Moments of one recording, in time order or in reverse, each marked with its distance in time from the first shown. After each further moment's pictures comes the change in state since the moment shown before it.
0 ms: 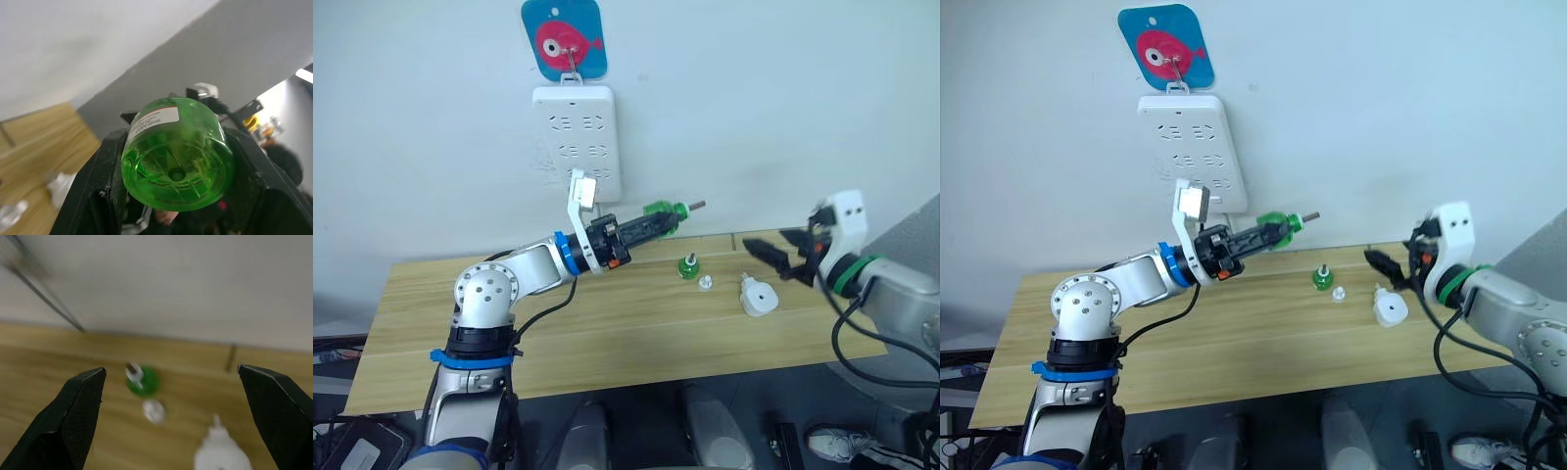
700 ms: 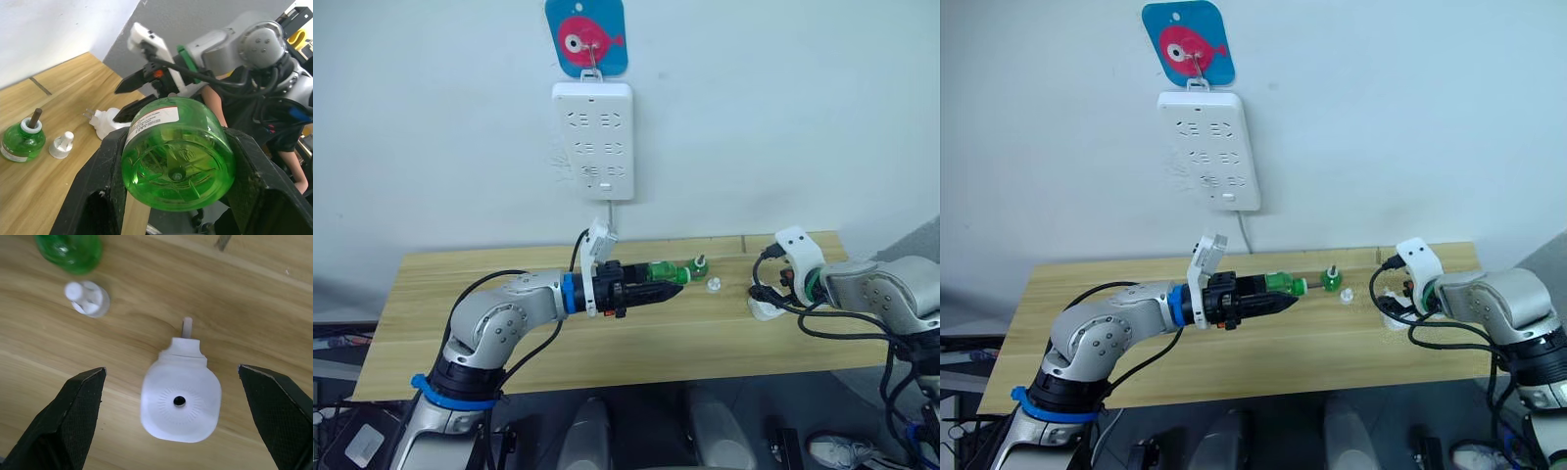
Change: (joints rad) left arm 0.158 0.094 -0.154 -0.161 0.355 -0.155 -0.271; right arm -0.303 0.101 0.245 0.301 -0.477 0.435 0.239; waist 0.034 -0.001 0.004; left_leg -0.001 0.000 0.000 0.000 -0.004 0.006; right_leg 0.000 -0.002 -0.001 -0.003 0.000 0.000
